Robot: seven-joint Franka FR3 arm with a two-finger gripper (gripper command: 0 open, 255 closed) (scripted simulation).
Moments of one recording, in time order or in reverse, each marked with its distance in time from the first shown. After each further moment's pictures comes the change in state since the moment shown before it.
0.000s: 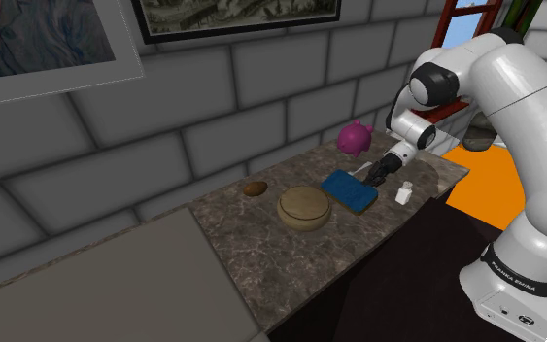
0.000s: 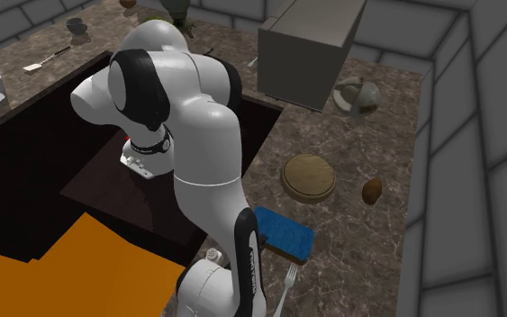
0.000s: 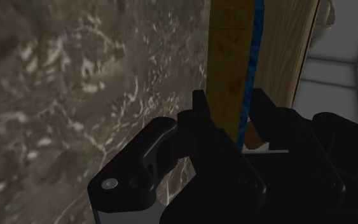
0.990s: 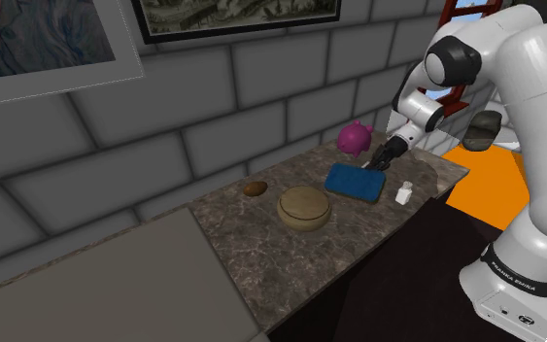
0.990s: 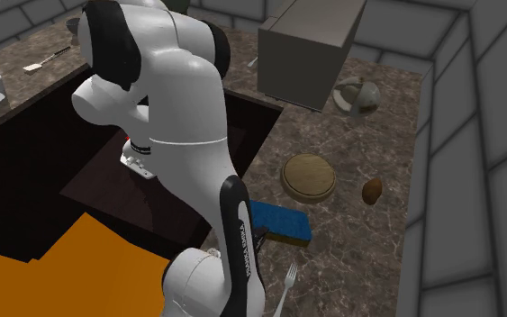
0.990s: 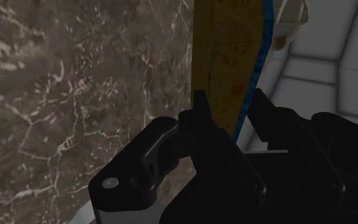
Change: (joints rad) arm 0.058 -0.183 -0.076 -0.088 -0.077 -0.034 0.078
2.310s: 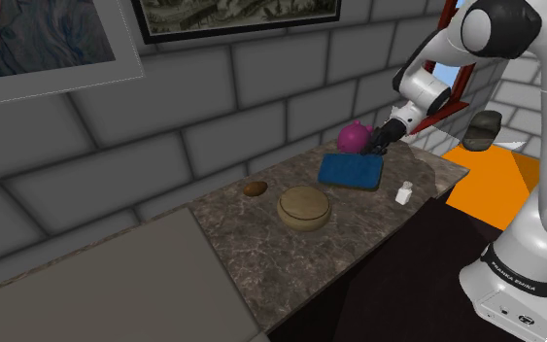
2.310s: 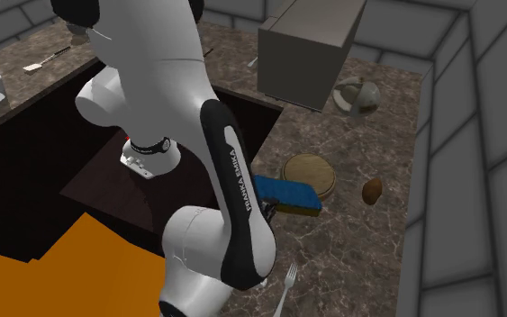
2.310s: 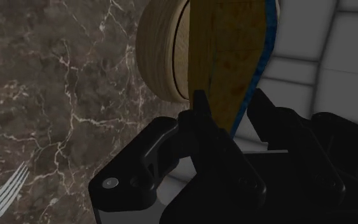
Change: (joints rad) arm 0.160 -0.281 -0.071 -0.159 -0.061 0.055 0.147
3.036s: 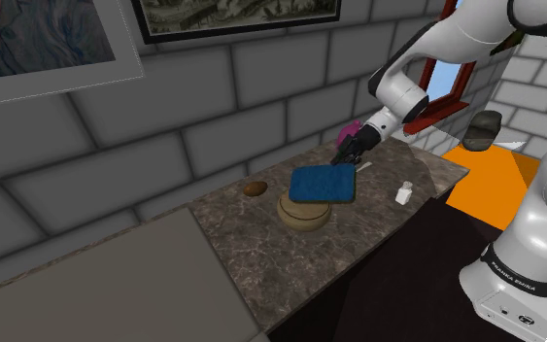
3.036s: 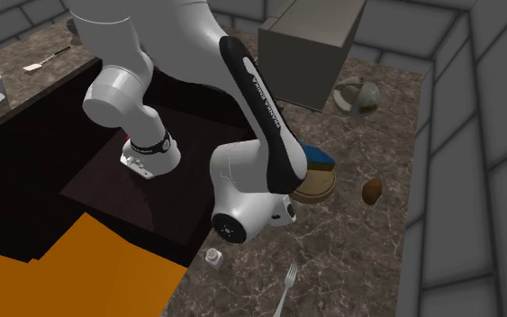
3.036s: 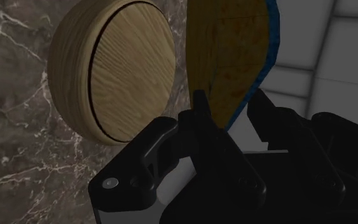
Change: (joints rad) arm 0.242 -0.216 0.085 -0.206 0.129 0.263 0.119
